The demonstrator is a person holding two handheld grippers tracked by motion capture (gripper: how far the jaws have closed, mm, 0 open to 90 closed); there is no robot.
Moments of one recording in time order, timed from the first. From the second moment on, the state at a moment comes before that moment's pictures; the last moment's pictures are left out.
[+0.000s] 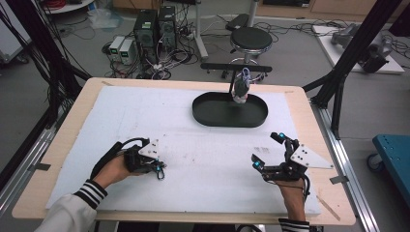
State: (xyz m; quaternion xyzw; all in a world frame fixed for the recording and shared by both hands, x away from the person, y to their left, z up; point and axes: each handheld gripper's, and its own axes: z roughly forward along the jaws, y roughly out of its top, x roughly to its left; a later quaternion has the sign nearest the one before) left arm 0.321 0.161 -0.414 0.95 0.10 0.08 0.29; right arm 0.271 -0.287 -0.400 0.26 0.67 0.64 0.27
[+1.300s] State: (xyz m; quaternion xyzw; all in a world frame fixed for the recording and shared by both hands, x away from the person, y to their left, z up) left arm 0.312 0.182 -0.377 0.85 0.12 0.06 0.51; right arm 0.274 -0.256 -0.370 0.19 0.71 0.64 0.22
